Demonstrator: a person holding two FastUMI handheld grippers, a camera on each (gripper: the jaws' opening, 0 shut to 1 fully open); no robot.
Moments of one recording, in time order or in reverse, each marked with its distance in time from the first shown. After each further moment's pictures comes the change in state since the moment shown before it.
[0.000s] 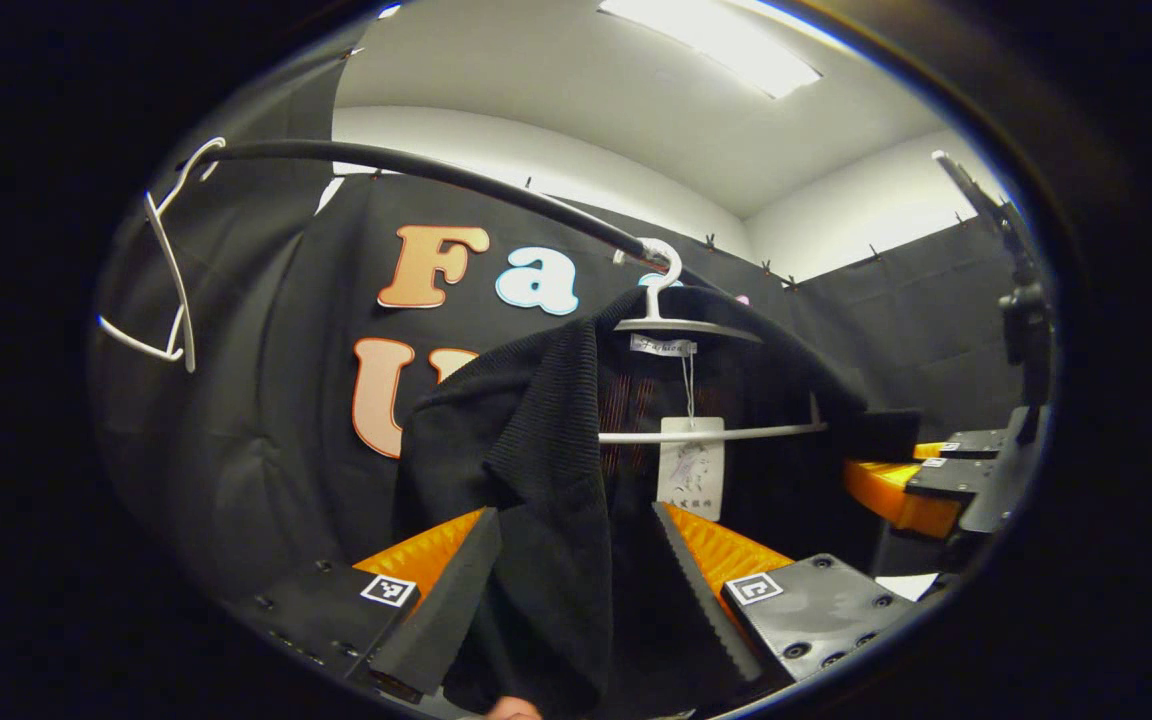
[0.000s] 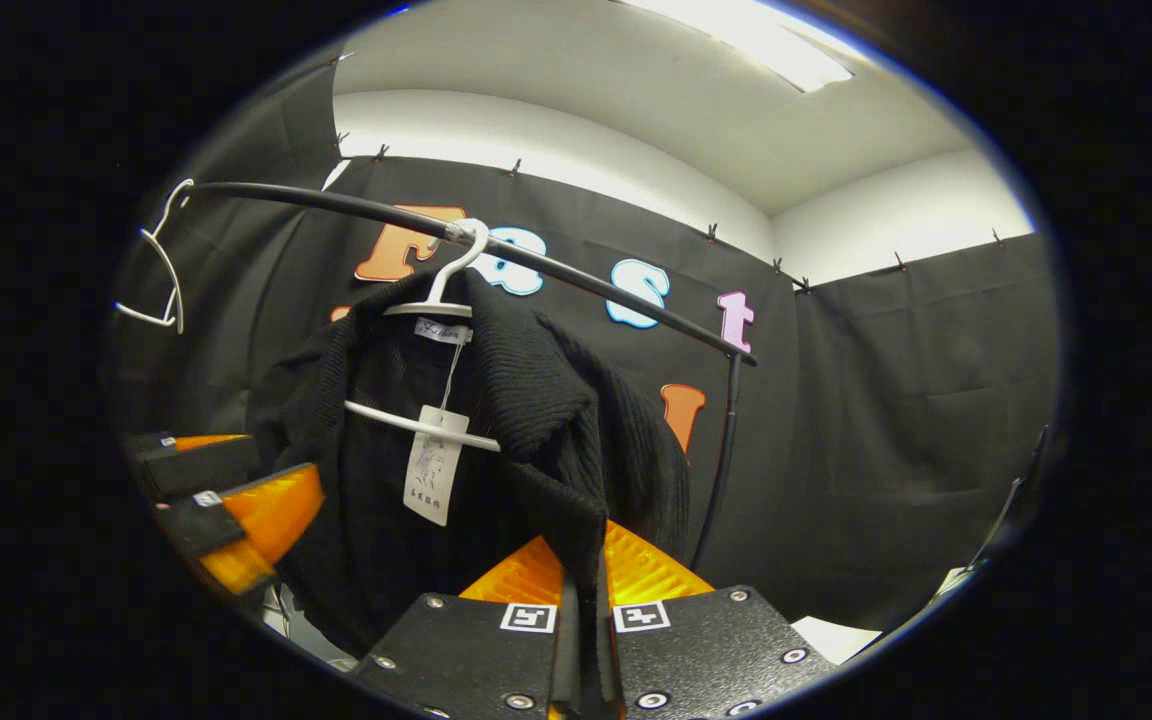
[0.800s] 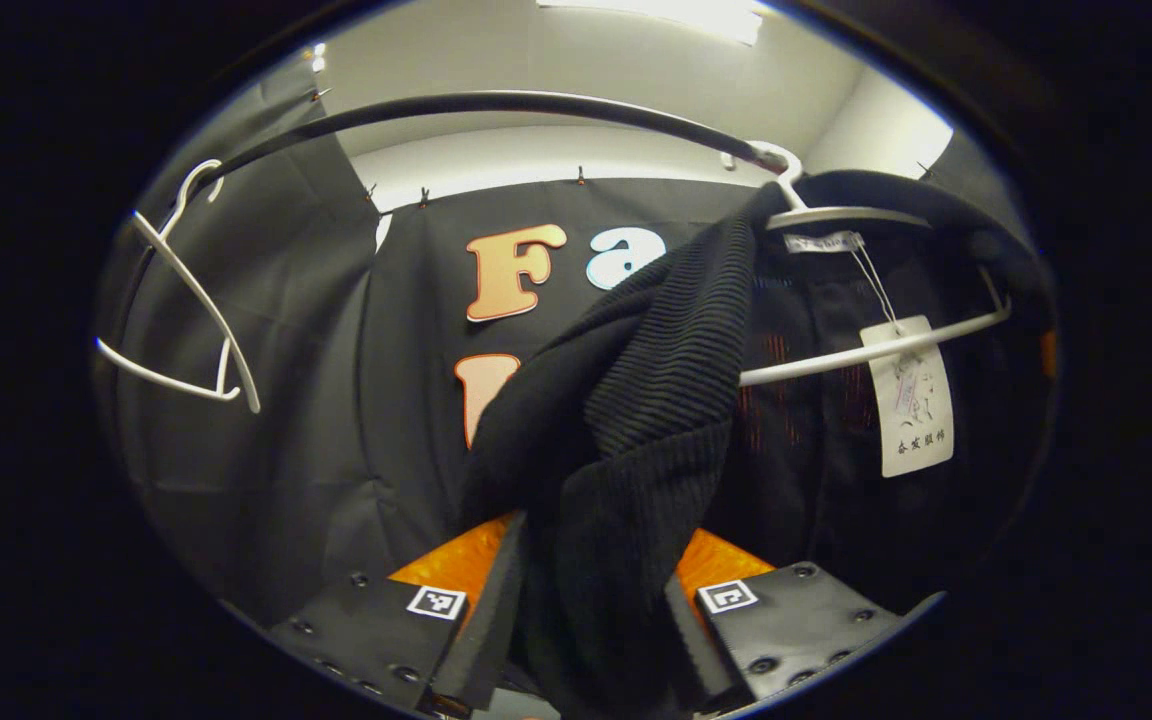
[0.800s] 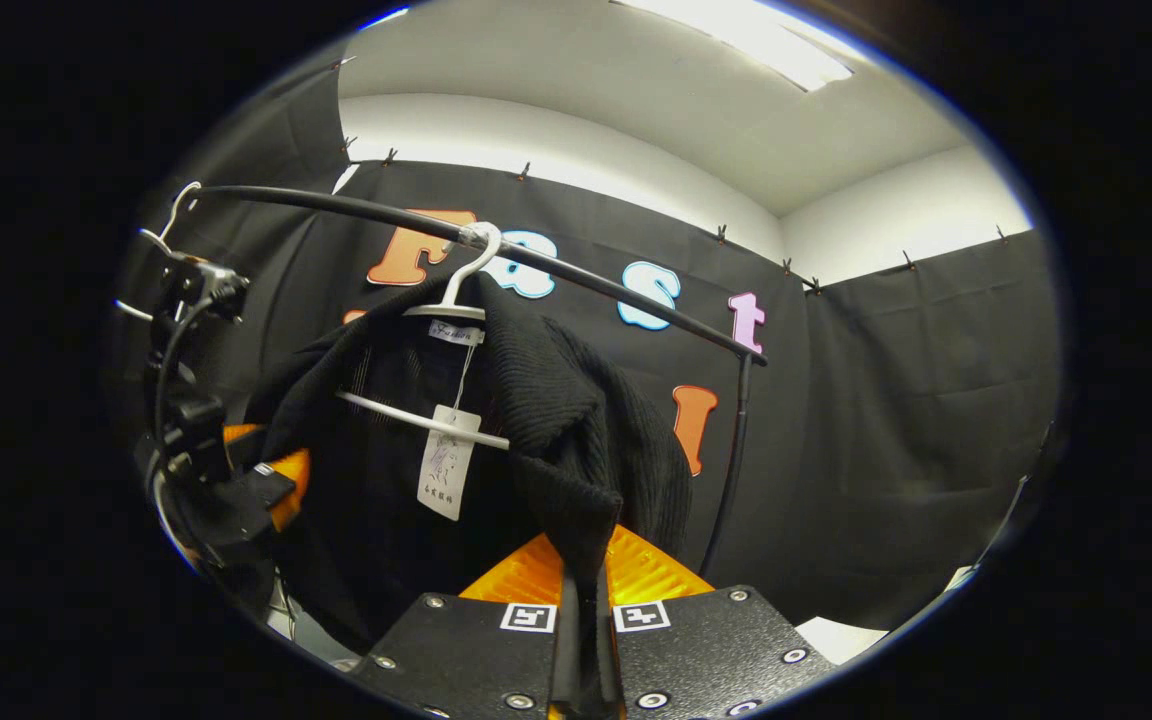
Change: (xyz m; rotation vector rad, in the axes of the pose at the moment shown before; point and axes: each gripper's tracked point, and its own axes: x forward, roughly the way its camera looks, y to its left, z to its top) left arm 0.034 0.117 -0.028 0.215 0.004 0.268; right arm -0.005 0.004 -0.003 -0.003 -0.015 0.028
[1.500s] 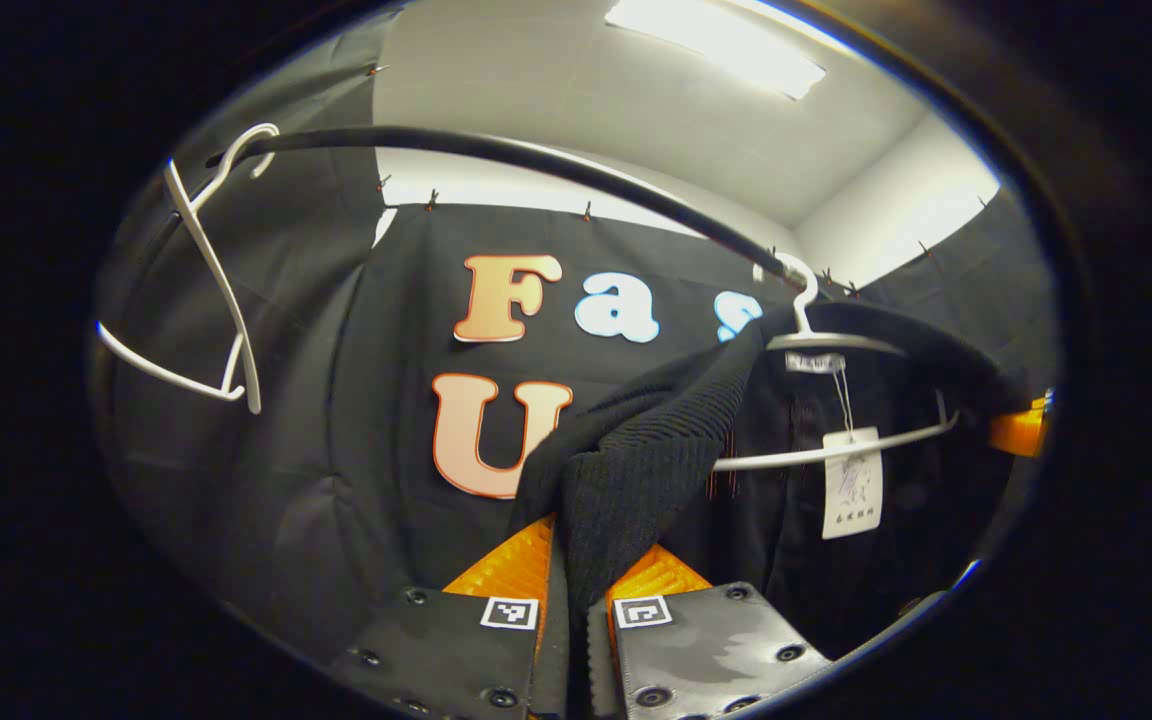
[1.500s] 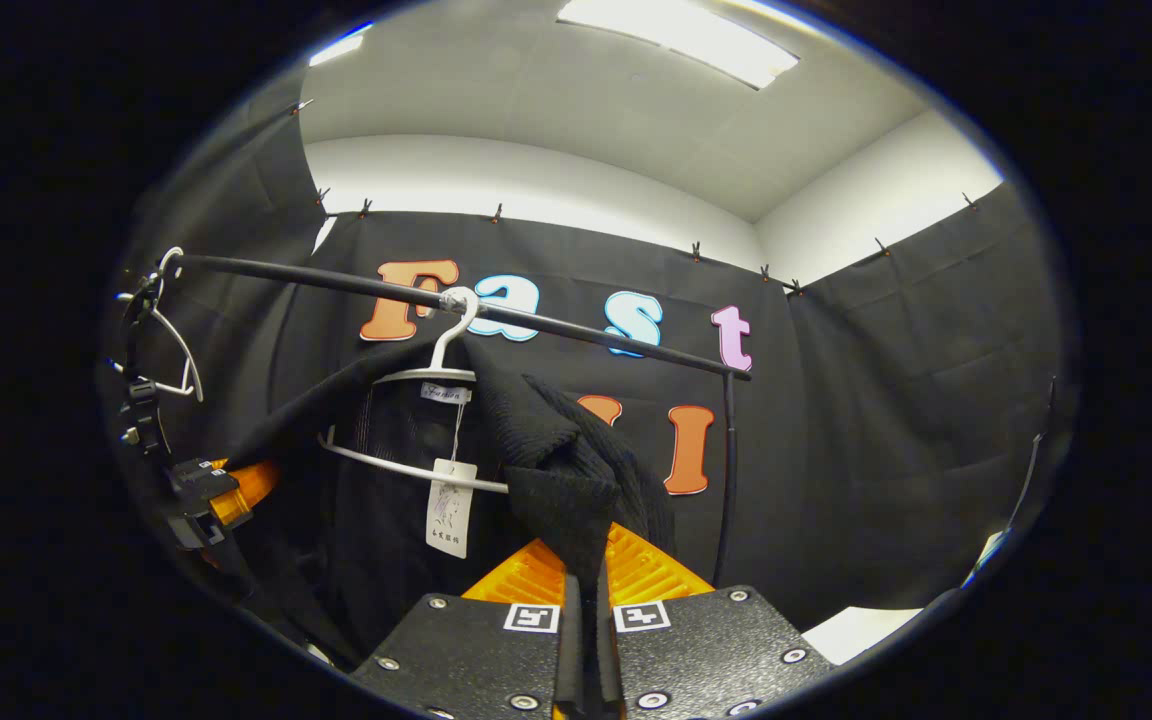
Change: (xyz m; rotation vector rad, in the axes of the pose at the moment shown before) left arm -0.033 0.024 0.053 -0.204 -0.101 -0.143; right arm -0.026 -0.021 0.035 0.141 -0.105 -0.006
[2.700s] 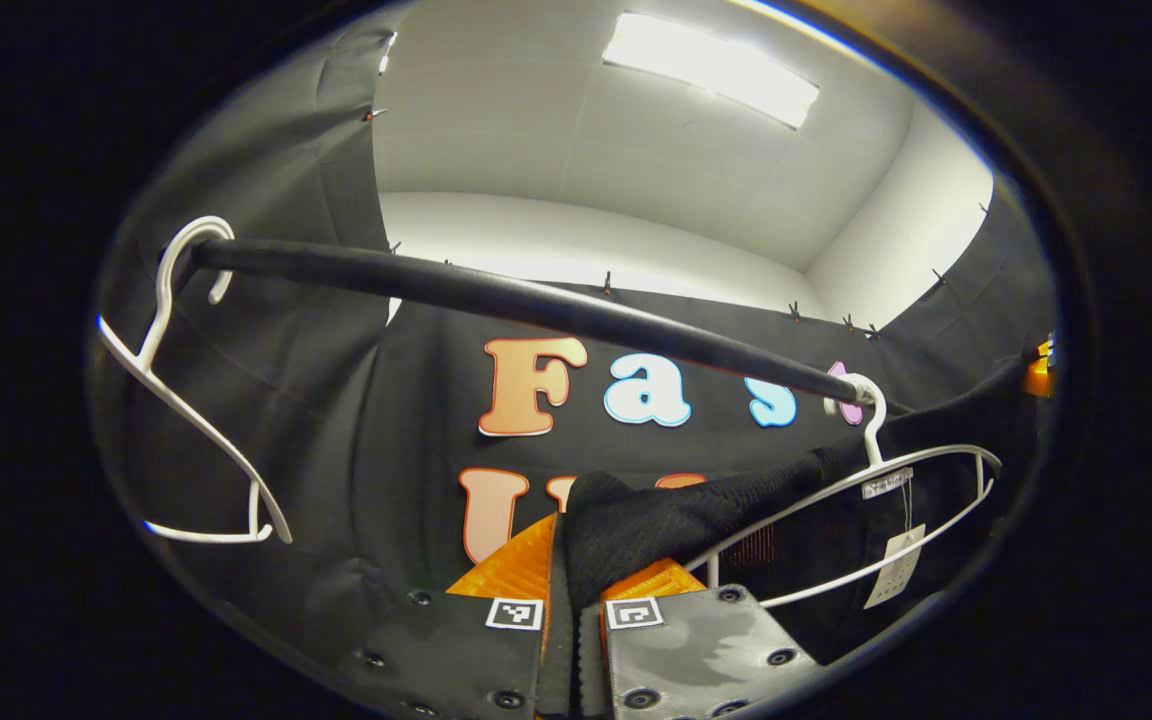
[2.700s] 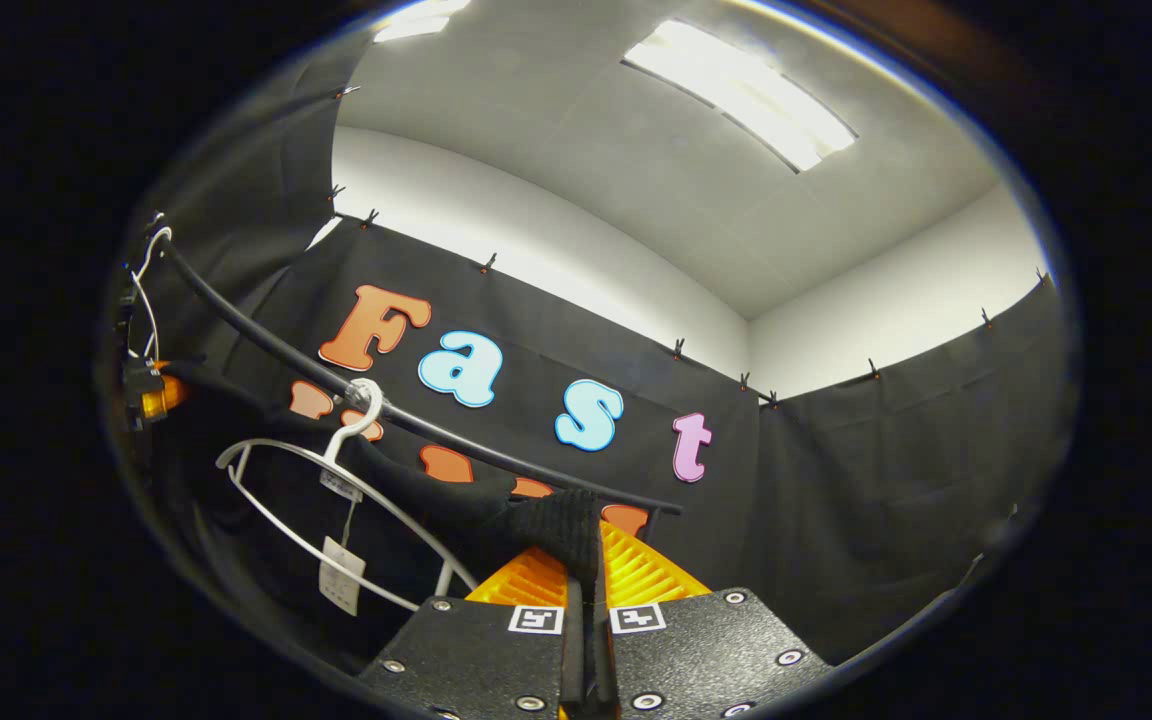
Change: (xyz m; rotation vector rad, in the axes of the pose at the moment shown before) left arm 0.047 0.043 0.105 0.079 -0.207 0.080; right arm 0.050 -0.078 0.124 -0.292 -0.178 -0.077
